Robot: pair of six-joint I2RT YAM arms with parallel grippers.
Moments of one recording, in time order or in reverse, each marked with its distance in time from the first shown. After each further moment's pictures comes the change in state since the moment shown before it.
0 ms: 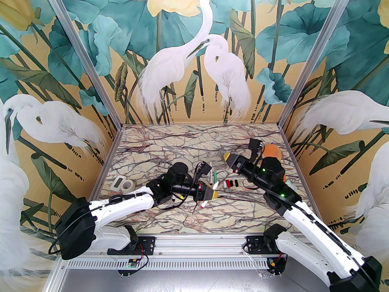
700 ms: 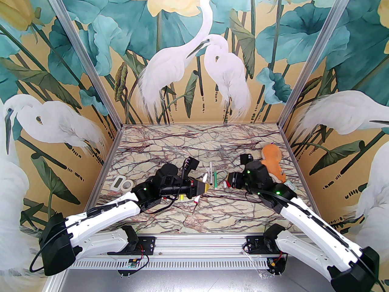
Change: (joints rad) left arm 0.021 -0.211 -0.007 -0.180 -0.333 -0.009; right arm 0.082 0.086 0.007 -0.603 0.188 -0.179
